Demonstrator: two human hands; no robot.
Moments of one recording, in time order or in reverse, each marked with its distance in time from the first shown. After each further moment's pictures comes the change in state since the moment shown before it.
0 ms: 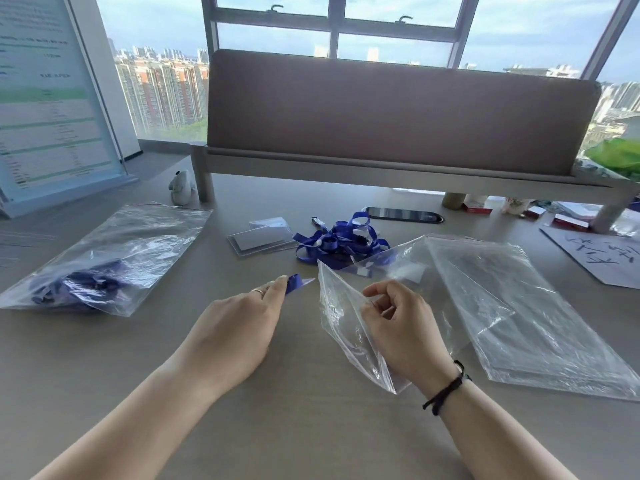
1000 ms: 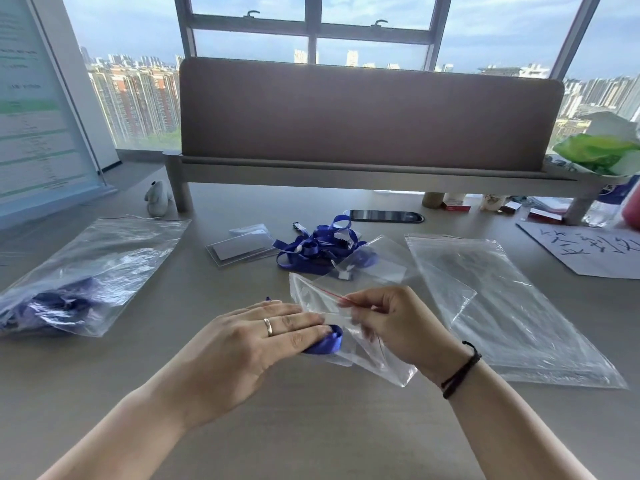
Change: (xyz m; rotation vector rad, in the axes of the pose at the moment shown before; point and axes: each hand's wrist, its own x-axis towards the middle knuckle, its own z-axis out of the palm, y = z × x) left_hand 0.002 -0.003 0.009 -0.307 0.068 0.568; right_hand 0.017 0.007 -0.027 0.165 -0.303 -0.021
